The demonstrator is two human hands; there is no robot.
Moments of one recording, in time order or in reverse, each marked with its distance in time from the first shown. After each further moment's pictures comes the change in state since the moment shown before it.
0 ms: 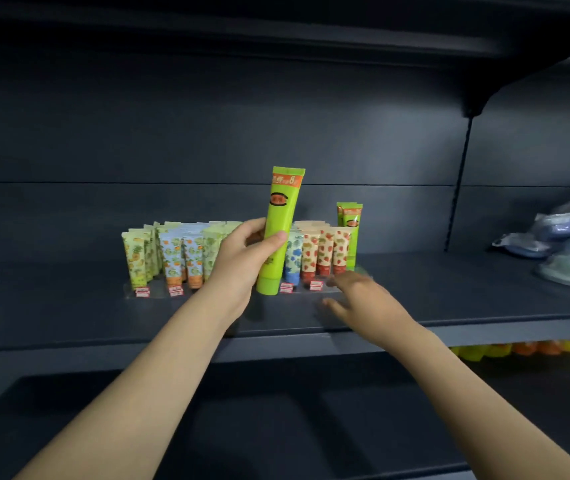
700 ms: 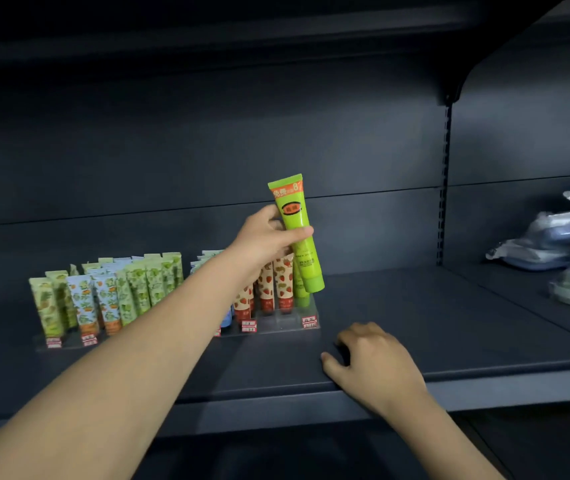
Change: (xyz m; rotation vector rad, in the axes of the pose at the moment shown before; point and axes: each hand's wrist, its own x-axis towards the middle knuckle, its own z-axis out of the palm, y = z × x) left_hand 0.106 -0.031 0.160 0.355 -0.127 -0.083; right_hand -0.016 0.137 0.018 -0.018 0.058 0.062
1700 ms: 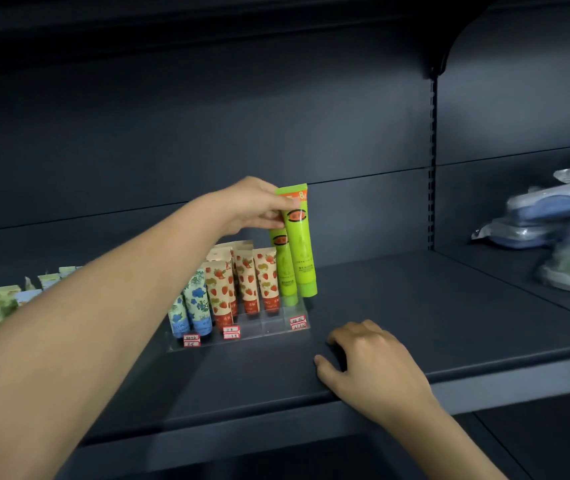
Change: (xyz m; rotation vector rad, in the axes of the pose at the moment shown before) left_hand 0.071 0.015 -0.001 0.300 -0.208 -0.126; right_hand 0.001 0.001 -0.001 0.098 0.038 0.004
